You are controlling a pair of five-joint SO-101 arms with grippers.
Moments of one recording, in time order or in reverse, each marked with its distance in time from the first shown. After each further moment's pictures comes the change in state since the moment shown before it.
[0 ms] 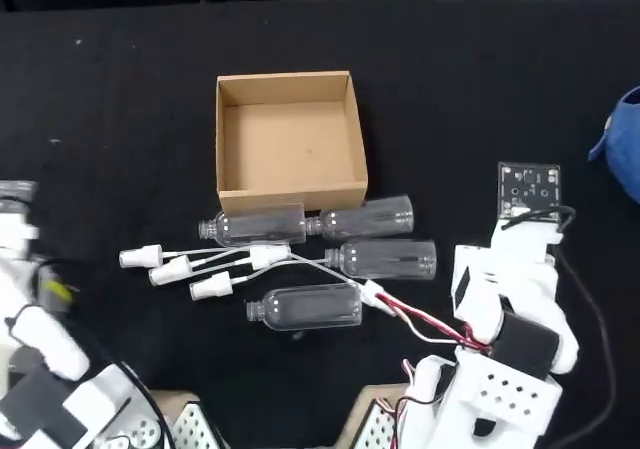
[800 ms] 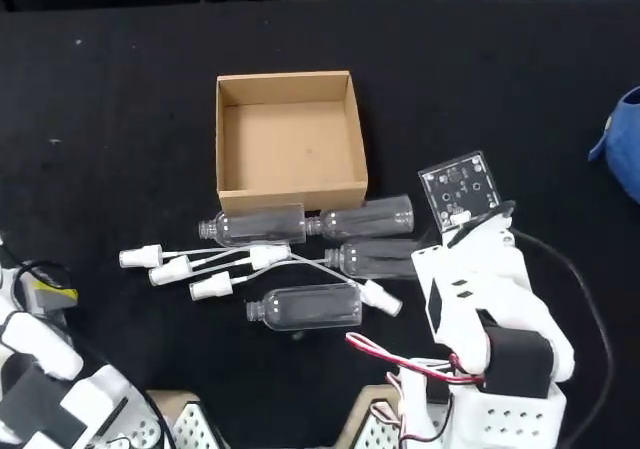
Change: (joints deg) left arm -4.3 0.3 1.2 0.0 9.4; right arm -17.8 -0.2 -10.7 7.1 8.2
